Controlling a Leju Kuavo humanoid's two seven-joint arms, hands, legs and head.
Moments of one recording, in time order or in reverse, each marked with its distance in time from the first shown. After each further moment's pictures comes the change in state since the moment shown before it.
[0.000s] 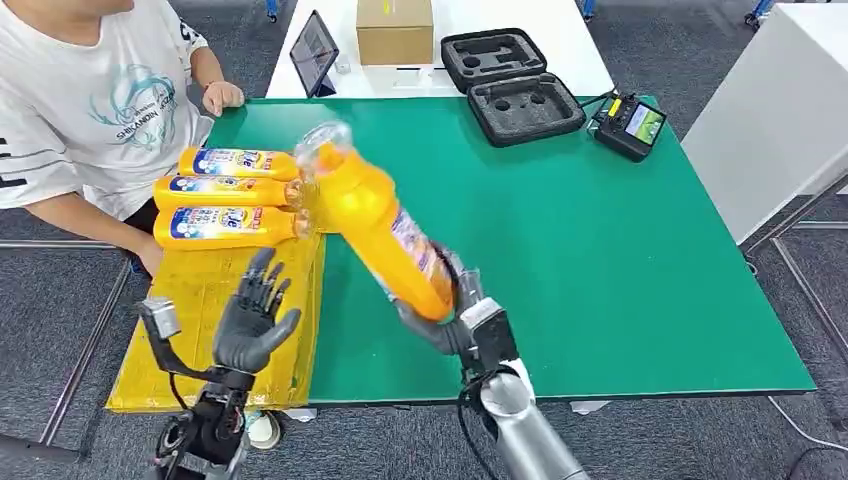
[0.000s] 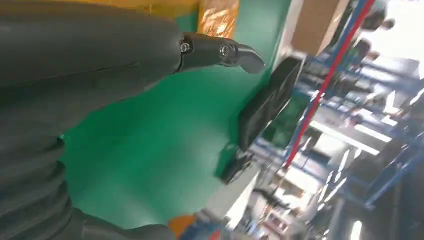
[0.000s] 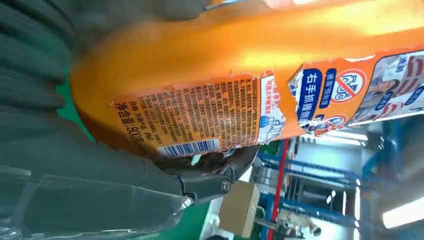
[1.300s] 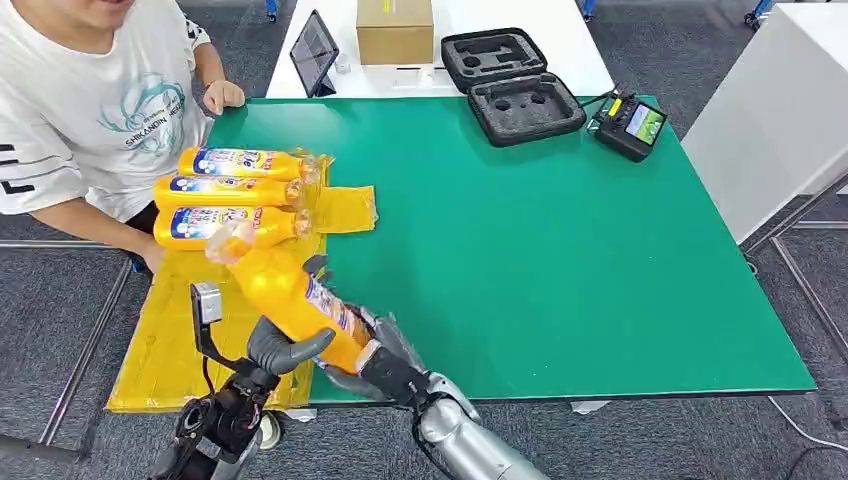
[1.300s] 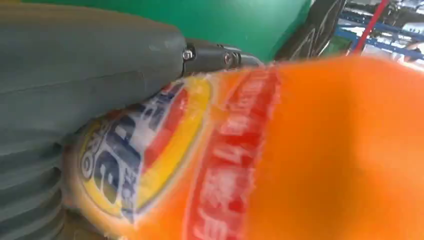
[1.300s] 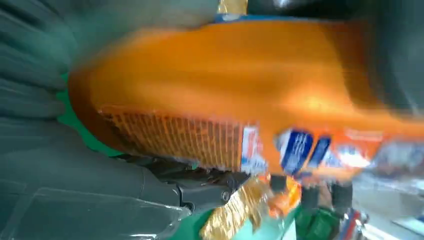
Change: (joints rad) left arm -0.094 0.071 -0.161 0.126 0.111 -0.061 0.042; right arm -0.128 0.126 0.262 0.474 0.128 -0.003 0.005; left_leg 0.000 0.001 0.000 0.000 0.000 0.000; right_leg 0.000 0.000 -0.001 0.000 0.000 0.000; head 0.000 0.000
